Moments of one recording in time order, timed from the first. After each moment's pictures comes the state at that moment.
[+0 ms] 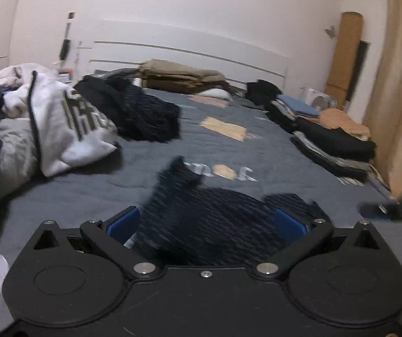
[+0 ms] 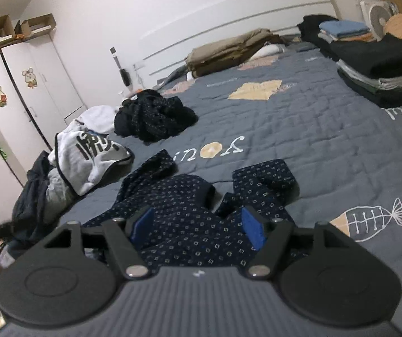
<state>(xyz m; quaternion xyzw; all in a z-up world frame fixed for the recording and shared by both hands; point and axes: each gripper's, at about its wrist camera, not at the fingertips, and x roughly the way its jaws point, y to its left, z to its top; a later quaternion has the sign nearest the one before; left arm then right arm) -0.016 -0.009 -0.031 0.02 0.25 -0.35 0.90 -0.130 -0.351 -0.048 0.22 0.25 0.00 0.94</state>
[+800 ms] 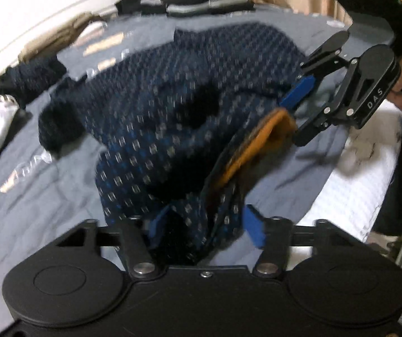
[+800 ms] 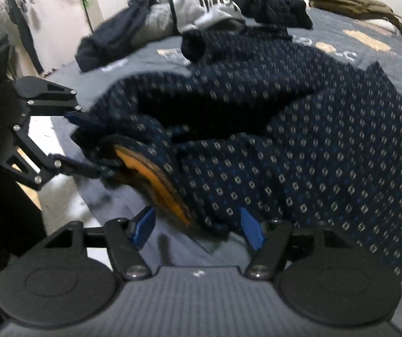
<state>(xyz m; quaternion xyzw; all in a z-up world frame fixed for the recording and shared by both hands) -0.157 -0.007 -0.146 0.31 0.31 -0.48 0.76 -0.224 -0.223 -0.136 0.01 0.41 0.17 0.89</state>
